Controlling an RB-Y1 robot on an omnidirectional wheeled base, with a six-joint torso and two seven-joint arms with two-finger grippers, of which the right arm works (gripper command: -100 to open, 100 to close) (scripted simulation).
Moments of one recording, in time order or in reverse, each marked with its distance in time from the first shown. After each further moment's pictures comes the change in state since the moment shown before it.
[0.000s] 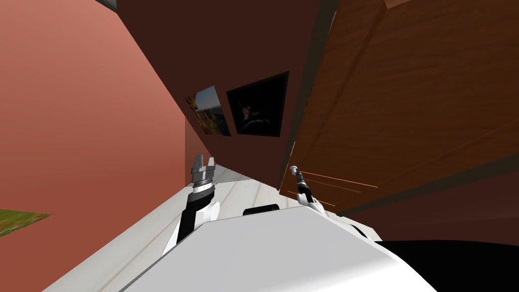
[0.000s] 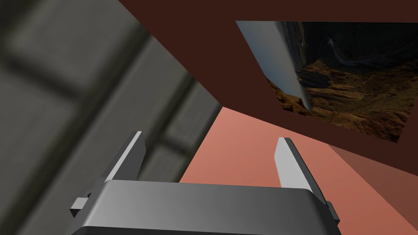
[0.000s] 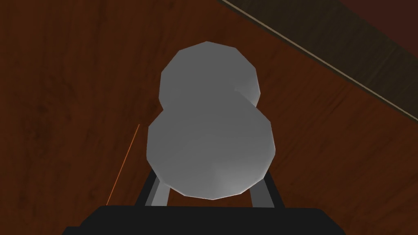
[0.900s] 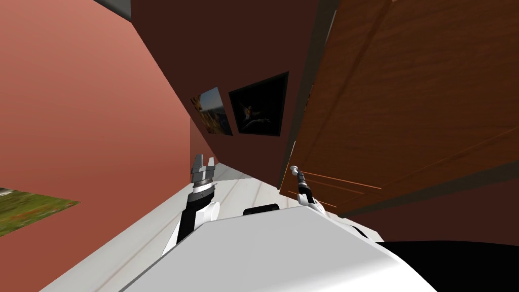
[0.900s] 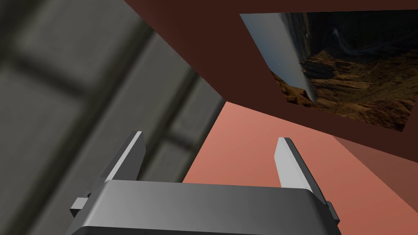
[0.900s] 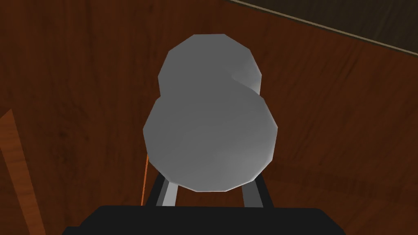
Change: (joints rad) arm 0.014 -0.004 0.018 -0.011 -0.057 0.007 -0.203
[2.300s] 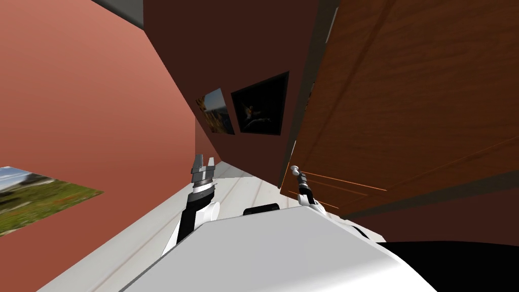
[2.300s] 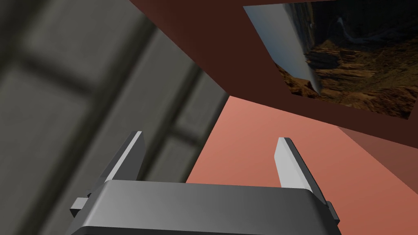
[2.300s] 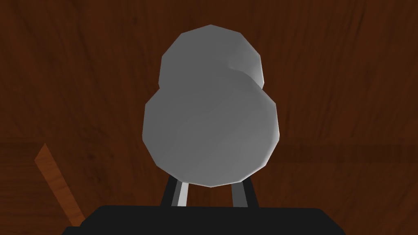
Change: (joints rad) arm 0.007 -0.008 0.022 0.009 -0.059 -0.001 -0.223
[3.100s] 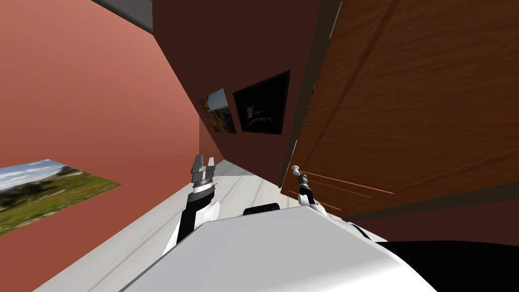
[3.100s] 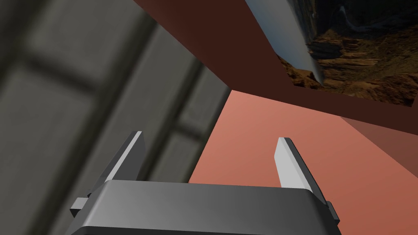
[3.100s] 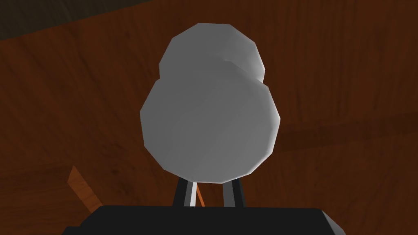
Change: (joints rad) arm -0.008 -0.010 0.019 0.030 -0.052 -0.012 -0.181
